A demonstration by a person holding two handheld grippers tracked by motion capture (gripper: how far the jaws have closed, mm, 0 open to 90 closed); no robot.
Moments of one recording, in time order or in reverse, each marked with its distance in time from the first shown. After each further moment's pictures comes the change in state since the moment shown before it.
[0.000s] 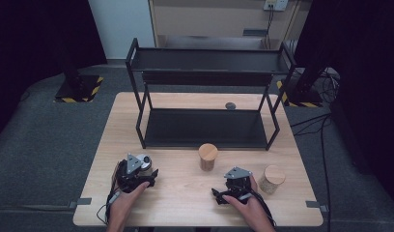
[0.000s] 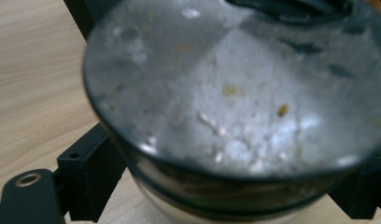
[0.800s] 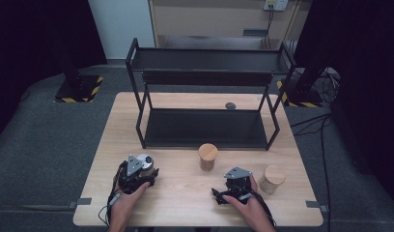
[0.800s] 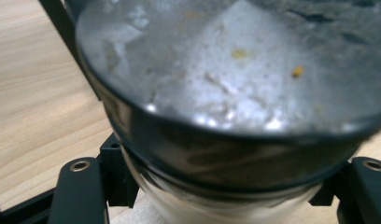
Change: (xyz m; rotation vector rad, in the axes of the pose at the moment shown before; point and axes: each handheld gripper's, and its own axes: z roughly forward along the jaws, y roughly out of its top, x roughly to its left) left arm 0.002 0.001 -0.005 -0.027 -0.047 0.014; right arm 0.000 0.000 0.000 0.000 0.000 0.000
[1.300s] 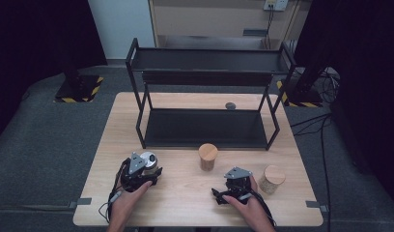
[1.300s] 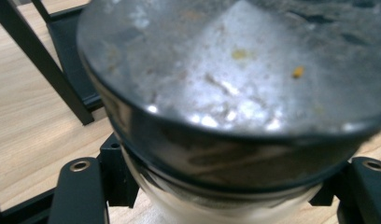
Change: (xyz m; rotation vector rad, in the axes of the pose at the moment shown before) left arm 0.001 0.012 -0.001 -0.015 -0.049 0.040; right arm 0.000 0.000 0.000 0.000 0.000 0.000
